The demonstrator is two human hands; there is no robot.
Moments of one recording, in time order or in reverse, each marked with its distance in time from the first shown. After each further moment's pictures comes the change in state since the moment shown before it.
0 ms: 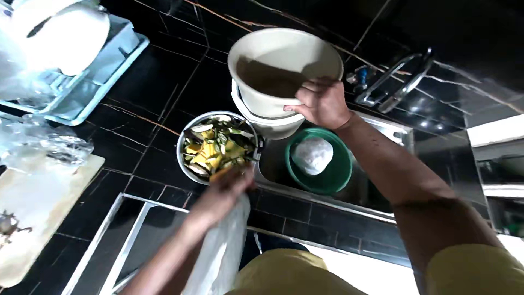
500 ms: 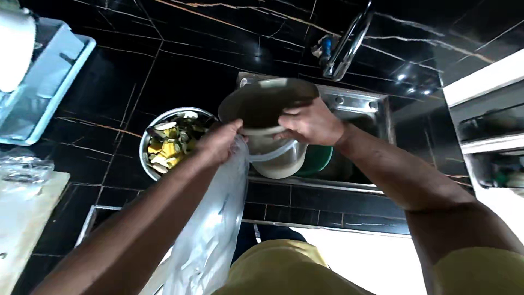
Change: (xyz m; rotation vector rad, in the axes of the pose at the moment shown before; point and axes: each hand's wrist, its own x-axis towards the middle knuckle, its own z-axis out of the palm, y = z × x) left_hand 0.105 0.066 0.072 -0.251 0.163 -0.475; right_hand -0.095 -0.026 -0.070 0.281 -0.284 0.033
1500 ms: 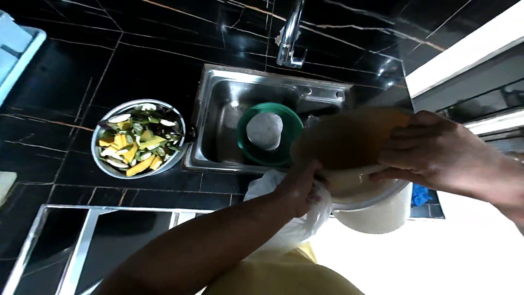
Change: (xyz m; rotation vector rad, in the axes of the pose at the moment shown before) left_hand -0.142 -0.066 0.207 -0.189 -0.615 -0.307; right_hand -0.217 -0.052 -0.198 -0.244 -0.364 0.122
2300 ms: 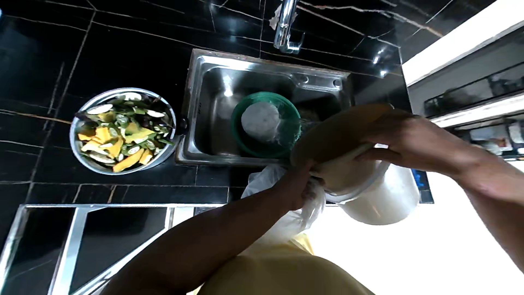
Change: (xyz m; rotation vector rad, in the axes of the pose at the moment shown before) left_hand 0.031 -0.026 -0.016 -0.027 -0.080 -0.121; right_hand 0.004 0.007 0.035 0.229 -0.094 0.191
